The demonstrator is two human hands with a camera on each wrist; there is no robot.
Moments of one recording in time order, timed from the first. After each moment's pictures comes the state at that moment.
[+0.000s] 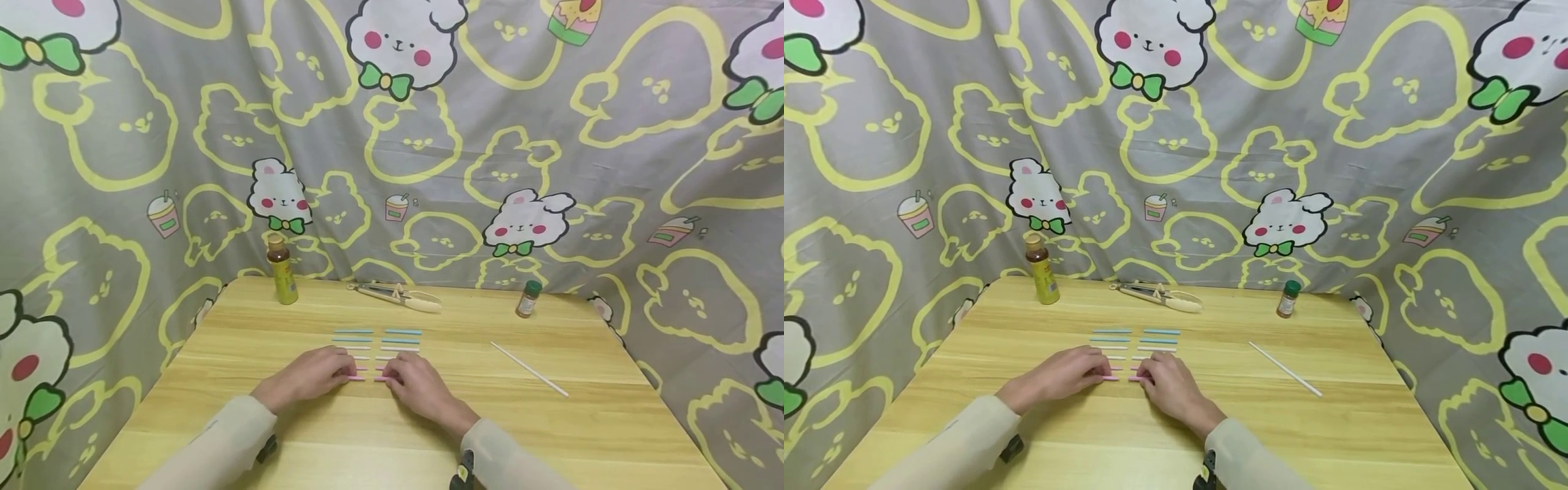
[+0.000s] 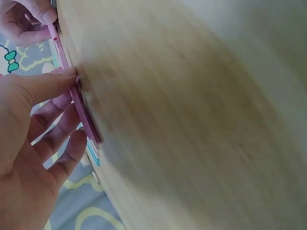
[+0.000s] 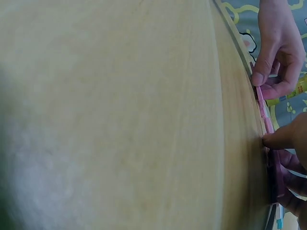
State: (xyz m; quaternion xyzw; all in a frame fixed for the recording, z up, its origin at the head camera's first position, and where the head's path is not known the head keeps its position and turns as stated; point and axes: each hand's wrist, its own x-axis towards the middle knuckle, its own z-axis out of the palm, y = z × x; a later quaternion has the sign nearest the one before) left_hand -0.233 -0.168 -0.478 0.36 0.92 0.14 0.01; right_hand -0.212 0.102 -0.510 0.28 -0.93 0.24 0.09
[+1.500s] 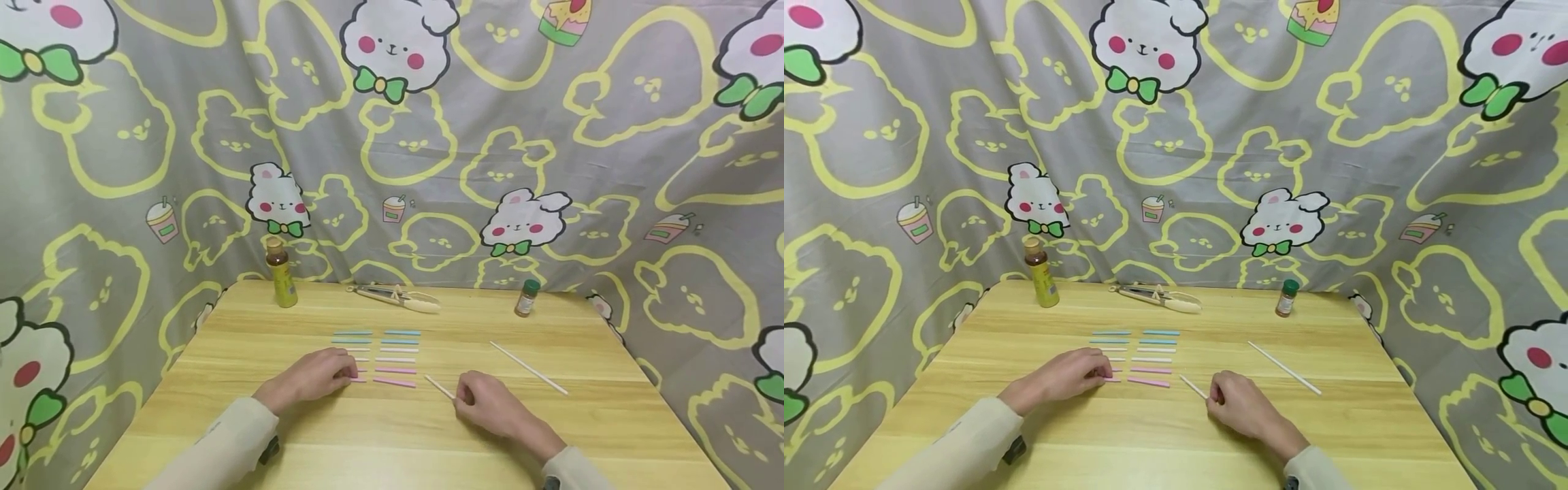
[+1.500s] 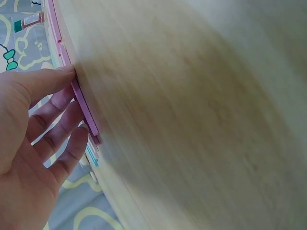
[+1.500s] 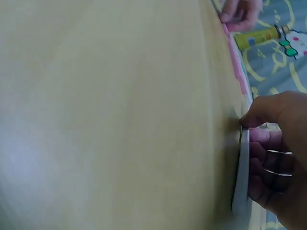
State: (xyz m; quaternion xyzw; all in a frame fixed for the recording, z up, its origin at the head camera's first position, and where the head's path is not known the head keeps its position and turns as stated) left_hand -0.230 -0.162 -0.476 0.35 0.93 0.15 0.03; right_hand -0.176 0.231 -0.502 0.21 -0.94 0.27 -0.02
